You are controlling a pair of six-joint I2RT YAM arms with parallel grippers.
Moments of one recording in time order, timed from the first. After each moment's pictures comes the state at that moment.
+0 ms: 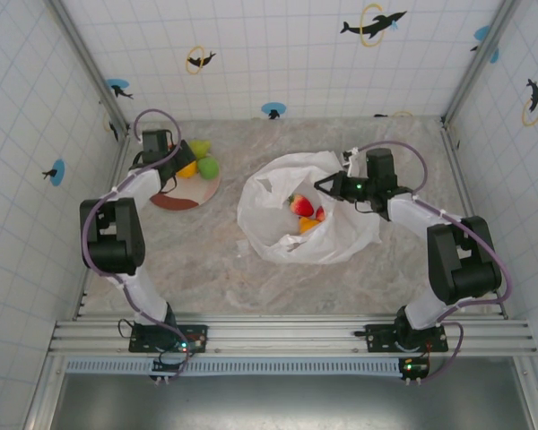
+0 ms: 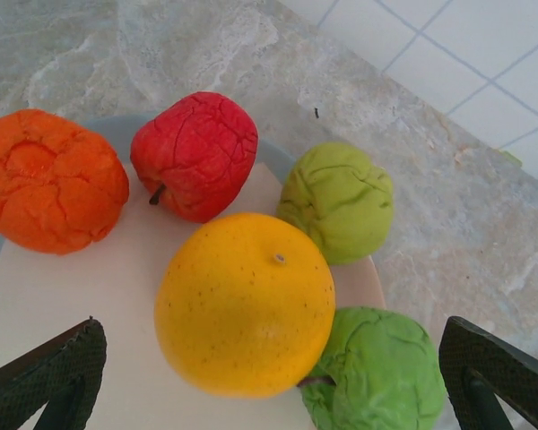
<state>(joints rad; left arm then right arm) -0.01 1.84 1.25 -0.13 0.02 -0.50 0.27 1.60 0.90 0.10 -0.79 0.63</state>
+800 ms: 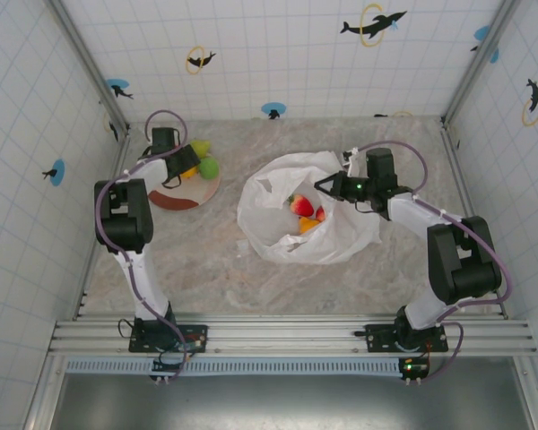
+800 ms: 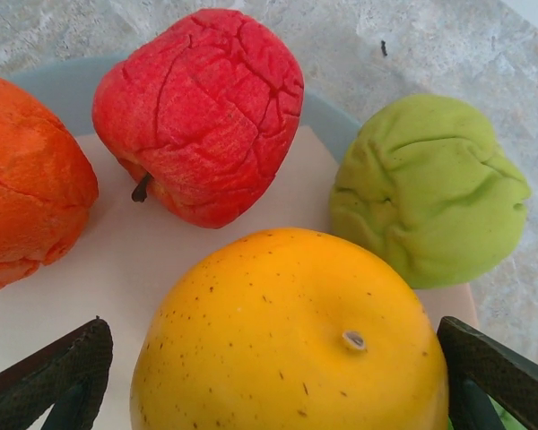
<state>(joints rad) -0.01 2.07 1.43 -0.24 0.01 -0.47 0.27 1.60 0.91 0.09 -0.79 0.62</state>
